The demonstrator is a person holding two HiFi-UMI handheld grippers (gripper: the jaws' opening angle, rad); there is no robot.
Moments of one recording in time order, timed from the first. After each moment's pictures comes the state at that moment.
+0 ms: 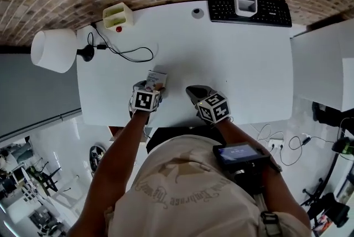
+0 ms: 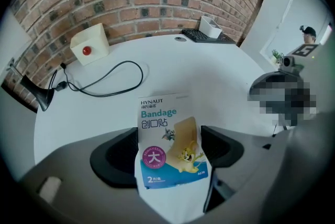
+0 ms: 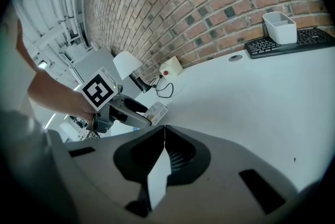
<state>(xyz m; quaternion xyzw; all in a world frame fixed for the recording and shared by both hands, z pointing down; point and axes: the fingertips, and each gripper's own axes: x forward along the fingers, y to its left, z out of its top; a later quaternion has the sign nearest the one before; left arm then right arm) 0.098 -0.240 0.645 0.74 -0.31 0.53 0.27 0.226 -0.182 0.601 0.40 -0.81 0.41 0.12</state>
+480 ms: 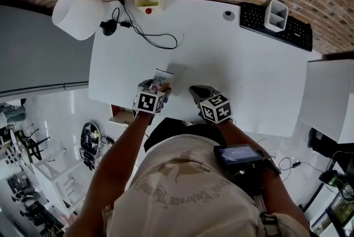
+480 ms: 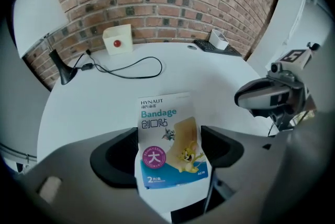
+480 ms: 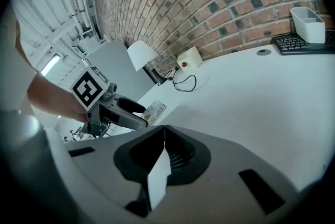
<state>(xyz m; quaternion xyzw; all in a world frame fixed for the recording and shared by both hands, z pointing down) 0.046 -0.199 0.619 0.73 -0.38 0.47 0.31 0.166 -0.174 0.595 0.32 -0.85 0.39 0.14</state>
